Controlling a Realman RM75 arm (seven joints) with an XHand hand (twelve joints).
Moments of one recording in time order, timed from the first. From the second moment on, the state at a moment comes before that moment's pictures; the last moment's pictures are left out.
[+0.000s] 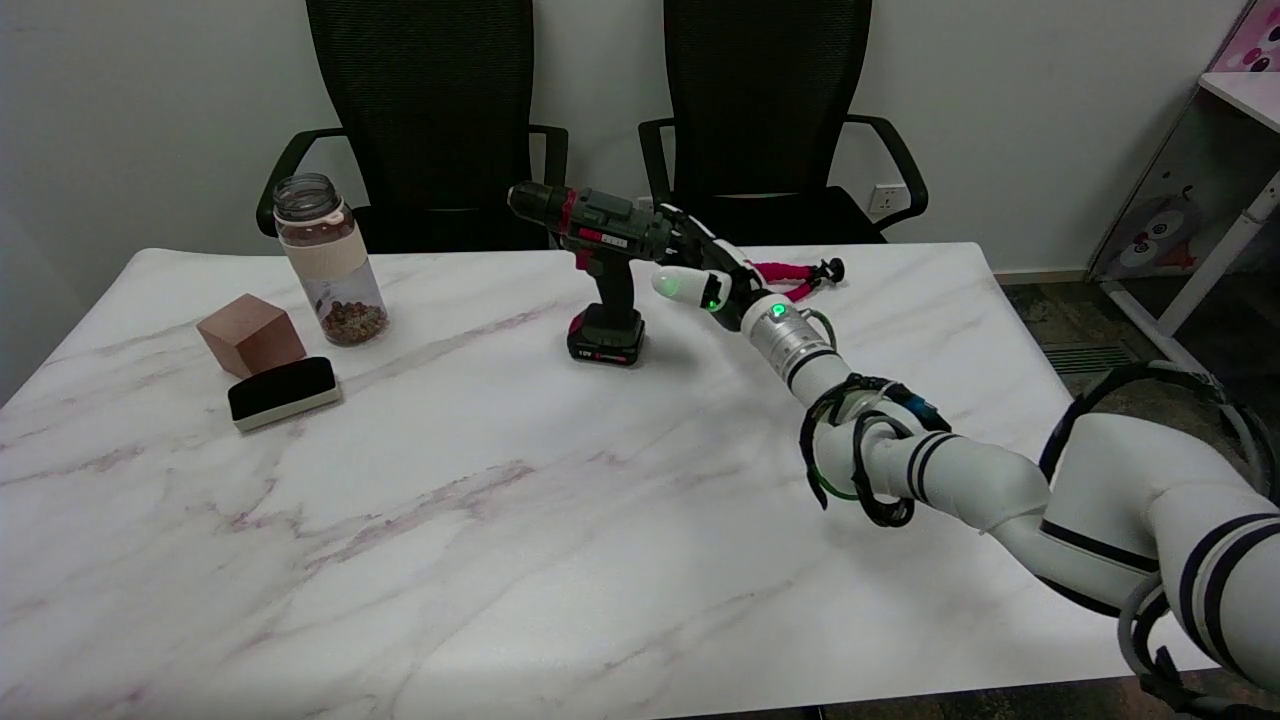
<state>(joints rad) 0.76 -1.25 0.56 -0.37 -2.16 0.61 1.56</state>
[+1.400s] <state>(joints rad) 0.82 -1.40 0.55 -0.26 -2.12 0.53 1.46</state>
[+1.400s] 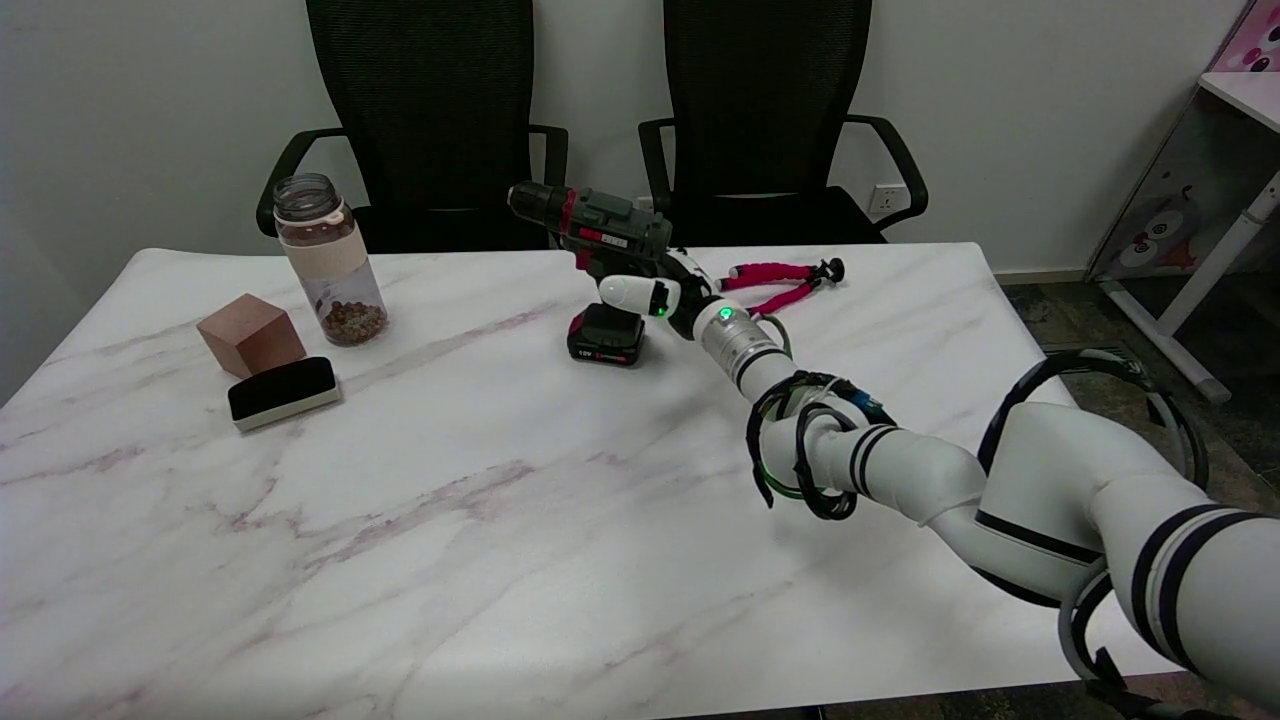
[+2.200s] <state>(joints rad) 0.80 -1.41 0.55 -0.29 -2.02 0.55 1.49</state>
